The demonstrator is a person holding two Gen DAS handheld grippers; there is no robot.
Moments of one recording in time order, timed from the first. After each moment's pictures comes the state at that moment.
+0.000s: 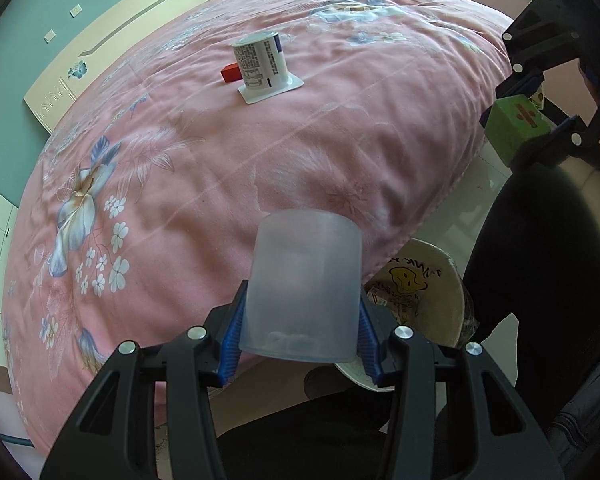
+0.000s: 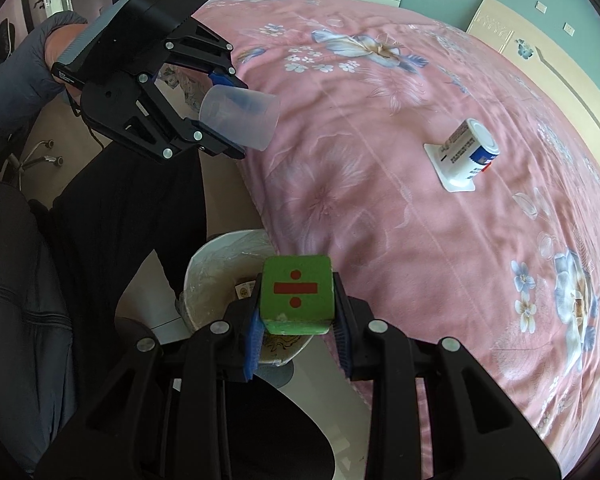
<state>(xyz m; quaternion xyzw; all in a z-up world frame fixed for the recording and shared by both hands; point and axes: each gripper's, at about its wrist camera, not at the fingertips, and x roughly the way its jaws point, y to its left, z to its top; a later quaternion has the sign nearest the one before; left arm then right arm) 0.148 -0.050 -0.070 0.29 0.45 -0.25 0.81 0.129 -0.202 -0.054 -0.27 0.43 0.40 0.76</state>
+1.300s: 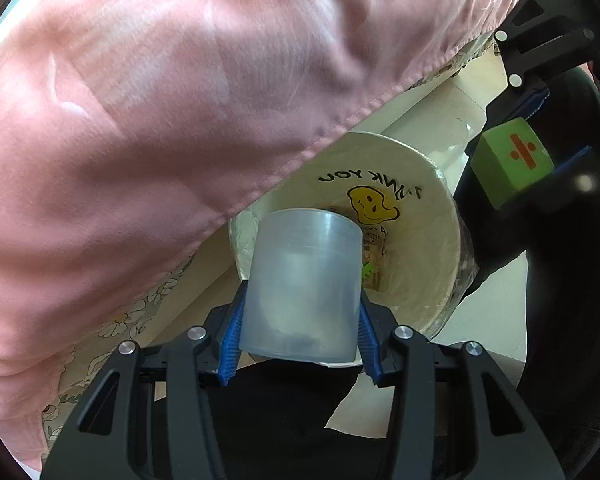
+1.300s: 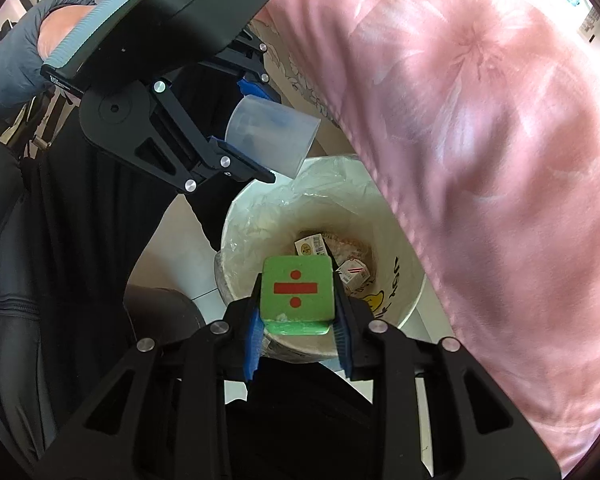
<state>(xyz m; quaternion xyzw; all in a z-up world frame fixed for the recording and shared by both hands) 0.134 -0.061 -0.218 0.27 0.57 -0.28 0.73 0.123 -0.159 -0.204 -0.24 0.53 0.45 0.68</state>
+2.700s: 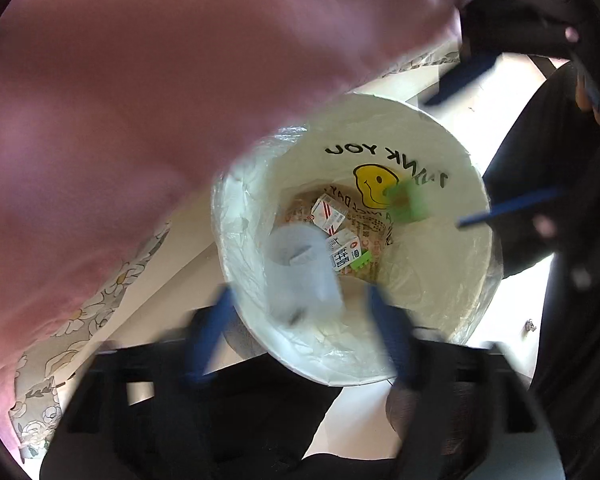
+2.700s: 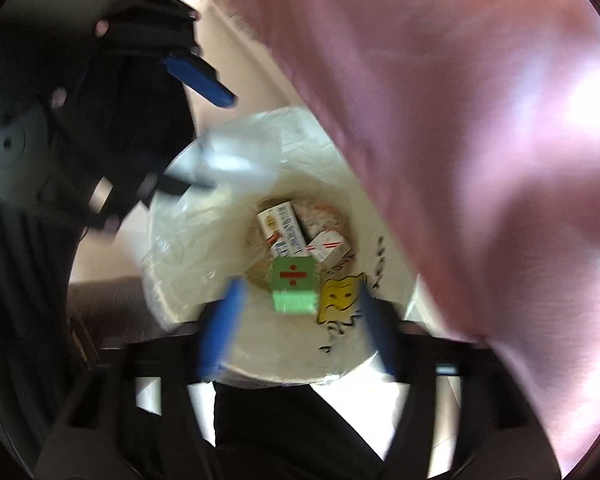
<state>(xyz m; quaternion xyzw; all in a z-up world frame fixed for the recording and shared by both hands) 0.167 -0.051 -0.273 0.23 0.62 -0.27 0.70 0.177 -0.128 -0.279 -0.27 0.59 0.37 0.66</state>
